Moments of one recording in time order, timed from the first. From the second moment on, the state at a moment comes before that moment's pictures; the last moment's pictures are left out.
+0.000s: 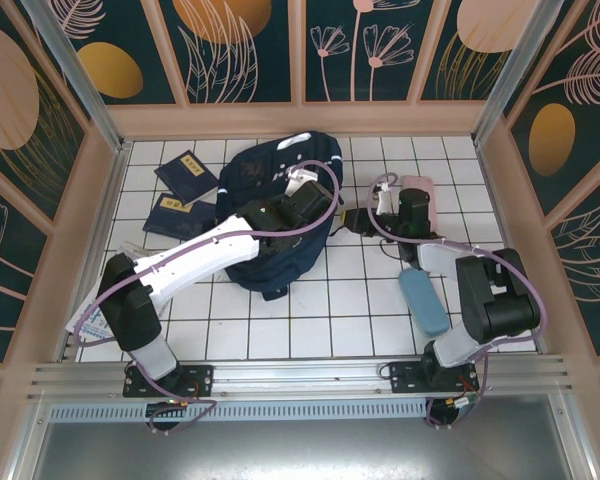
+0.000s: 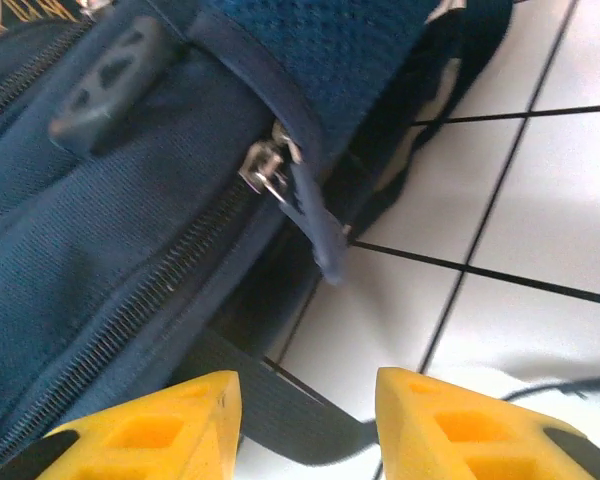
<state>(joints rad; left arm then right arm) -0.94 1.70 1.53 -0.76 -0.64 -0.44 0.24 1.57 0.67 0.47 -0.72 0.44</state>
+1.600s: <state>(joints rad) -0.94 1.64 1.47 -0.75 -0.66 -0.42 0.25 1.91 0.62 1.24 -0.81 1.04</state>
